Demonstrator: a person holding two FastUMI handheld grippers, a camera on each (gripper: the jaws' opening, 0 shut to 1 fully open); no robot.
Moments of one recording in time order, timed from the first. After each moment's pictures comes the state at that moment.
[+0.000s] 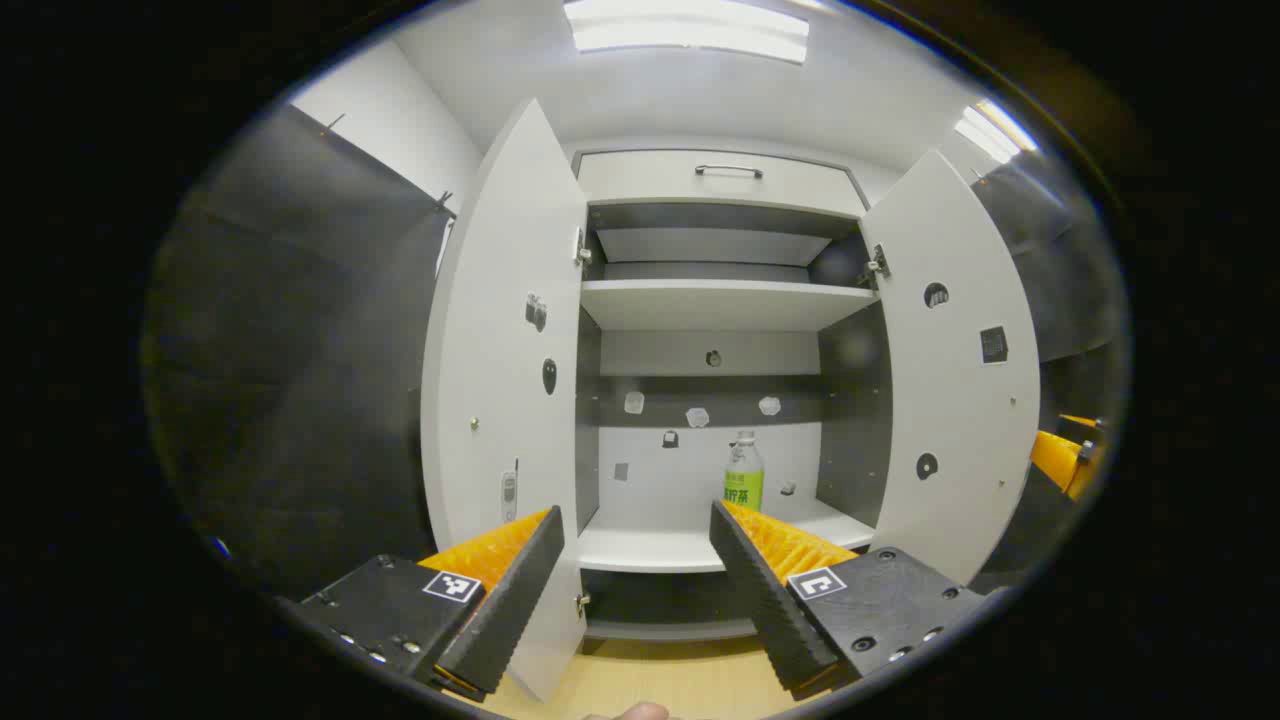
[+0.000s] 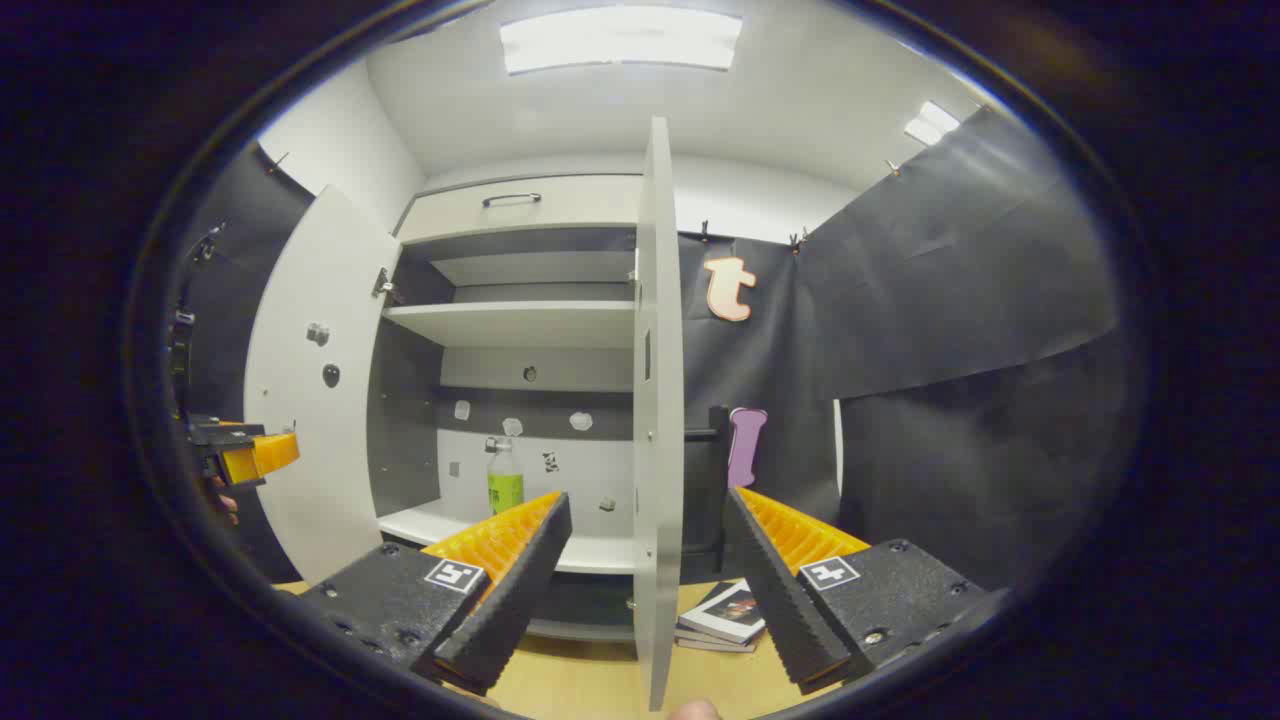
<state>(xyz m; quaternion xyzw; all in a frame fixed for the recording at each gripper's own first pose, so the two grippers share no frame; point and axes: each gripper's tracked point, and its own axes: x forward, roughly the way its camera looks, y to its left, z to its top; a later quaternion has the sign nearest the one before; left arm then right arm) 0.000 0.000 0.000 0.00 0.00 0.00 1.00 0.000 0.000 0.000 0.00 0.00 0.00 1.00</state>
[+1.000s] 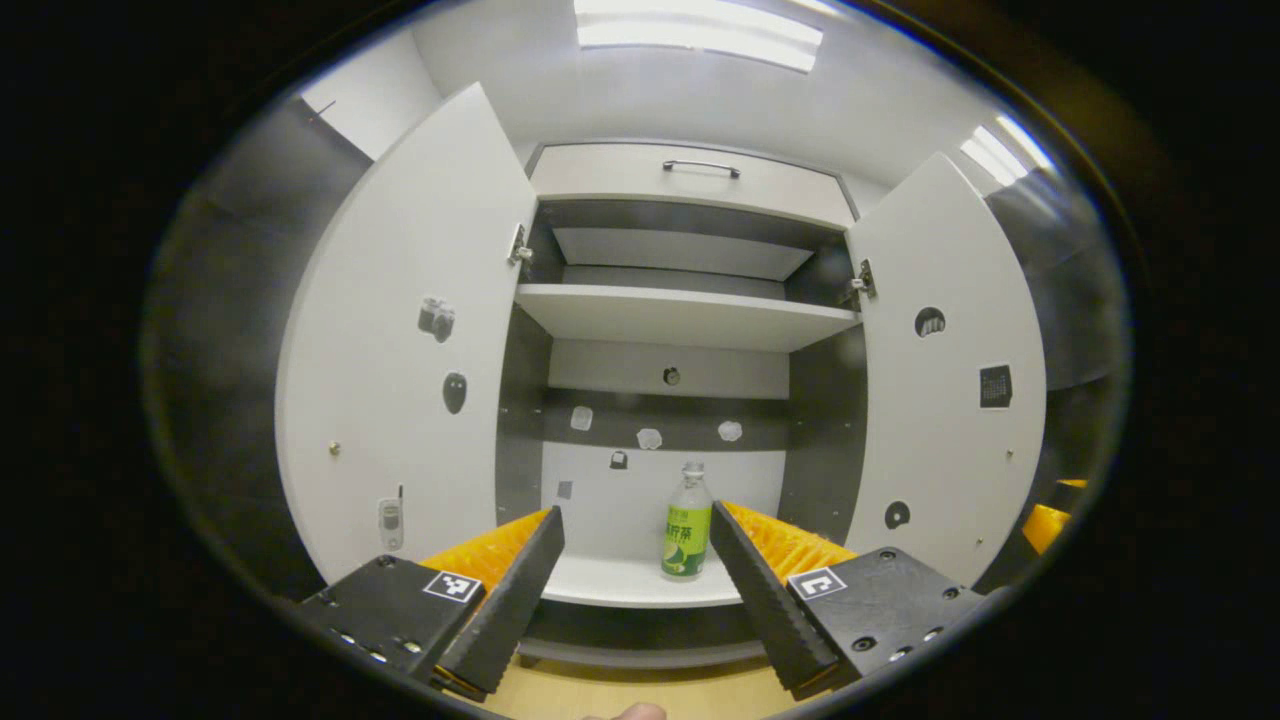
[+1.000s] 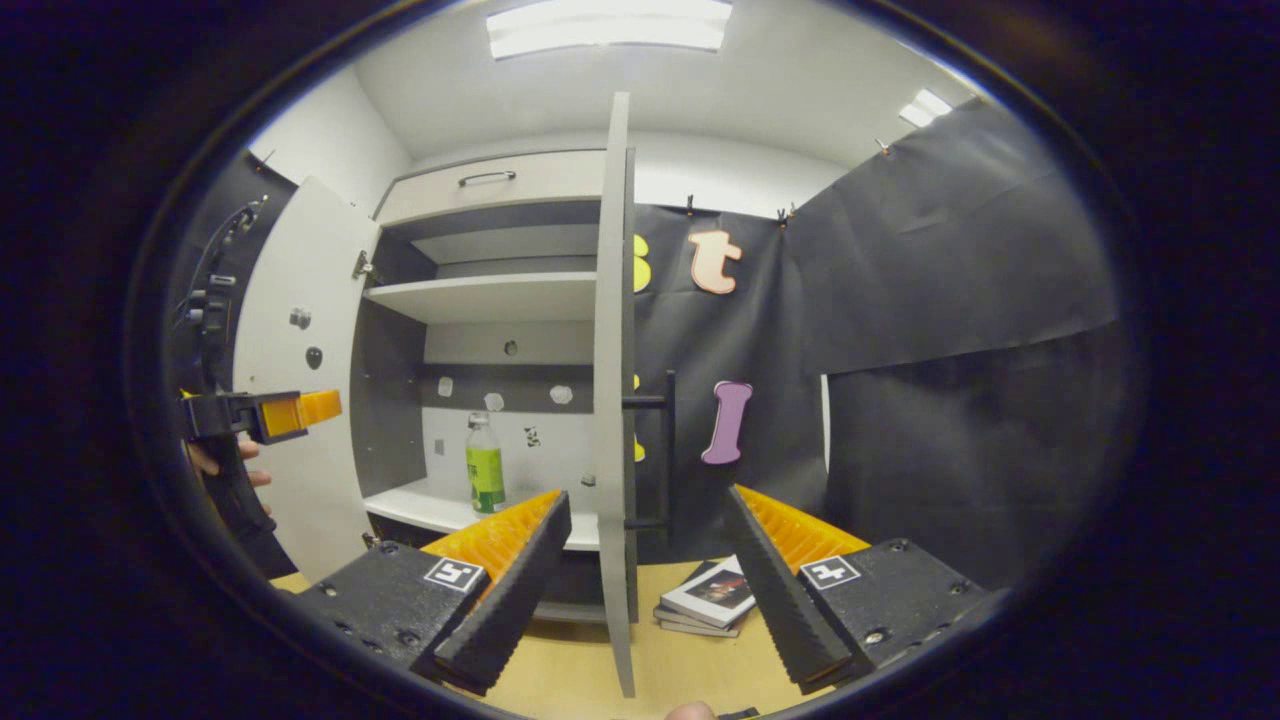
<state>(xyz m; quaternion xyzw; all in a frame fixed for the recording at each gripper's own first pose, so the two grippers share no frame) 0.064 -0.077 0.025 -0.03 -0.01 -0.05 1.00 -0.008 -0.042 -0.017 0.00 0.05 -0.03 1.00</state>
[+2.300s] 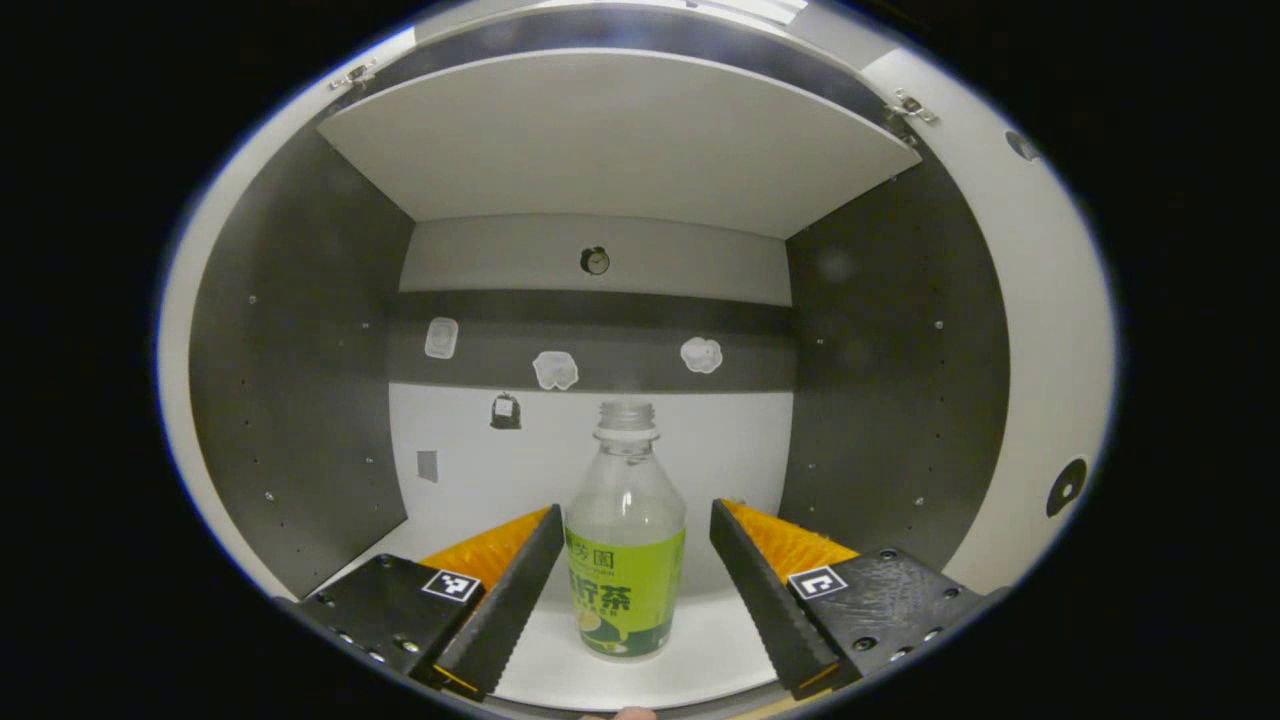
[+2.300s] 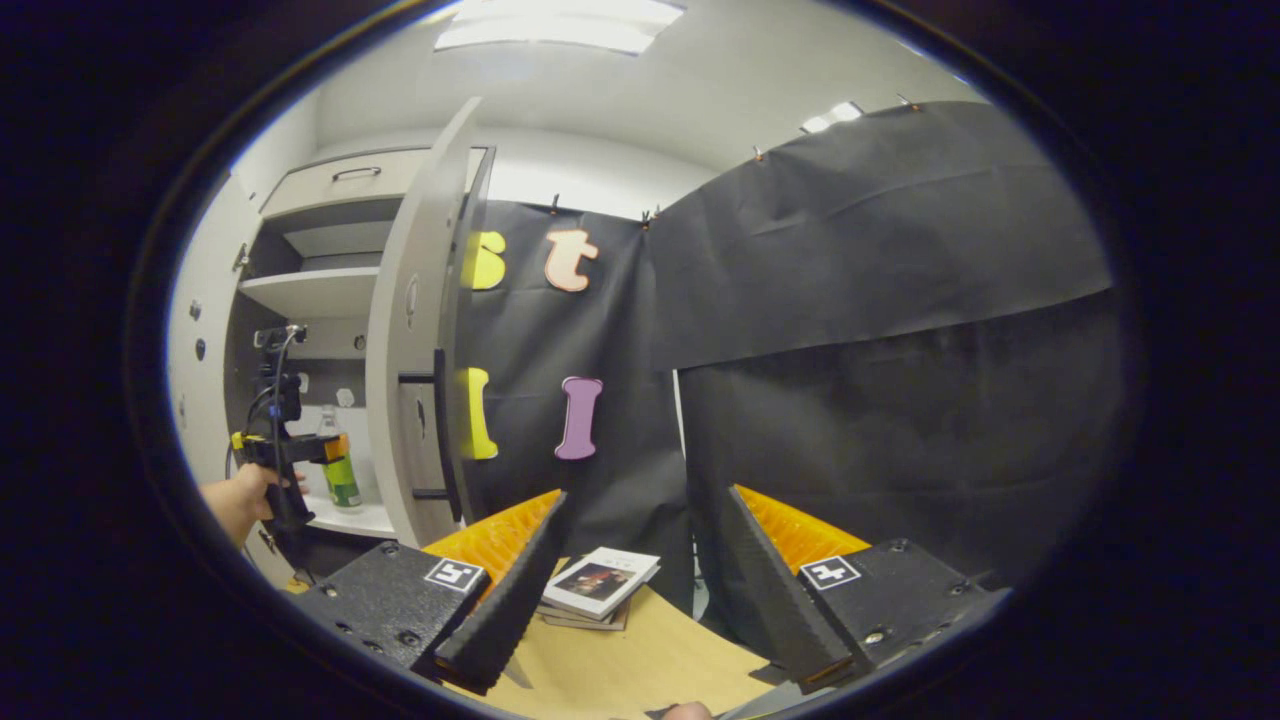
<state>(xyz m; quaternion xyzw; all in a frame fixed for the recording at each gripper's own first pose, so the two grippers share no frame) 0.304 -0.155 -0.089 -0.01 0.05 -0.11 0.99 -0.045 -0.158 -0.026 0.01 0.03 -0.23 0.97</state>
